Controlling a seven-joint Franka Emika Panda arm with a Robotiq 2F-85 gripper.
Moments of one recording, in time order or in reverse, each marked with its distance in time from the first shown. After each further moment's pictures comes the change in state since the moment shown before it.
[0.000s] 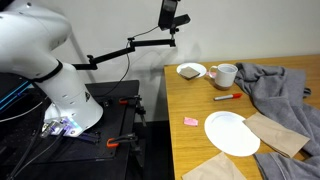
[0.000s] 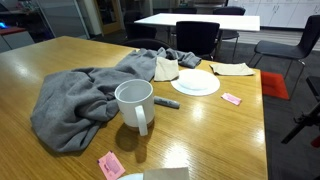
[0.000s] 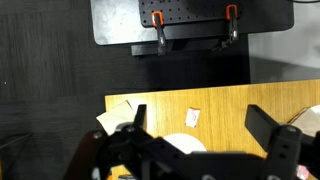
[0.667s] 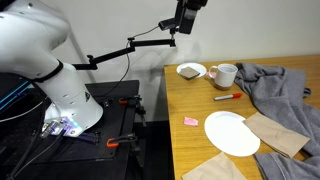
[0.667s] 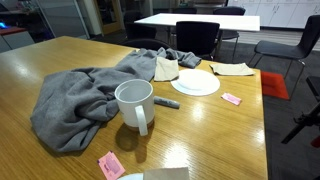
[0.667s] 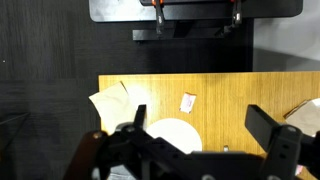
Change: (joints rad) arm 0.029 0.046 0.030 -0.009 0.003 0.107 0.000
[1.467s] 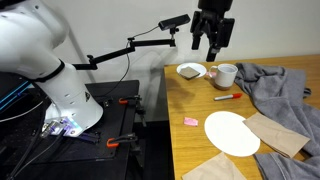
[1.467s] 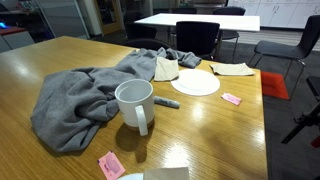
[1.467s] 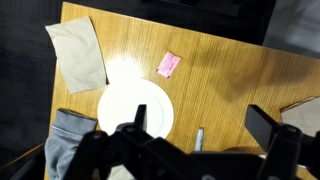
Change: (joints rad) arm 0.085 0.200 0.083 -0.081 0.003 0.387 -0.053
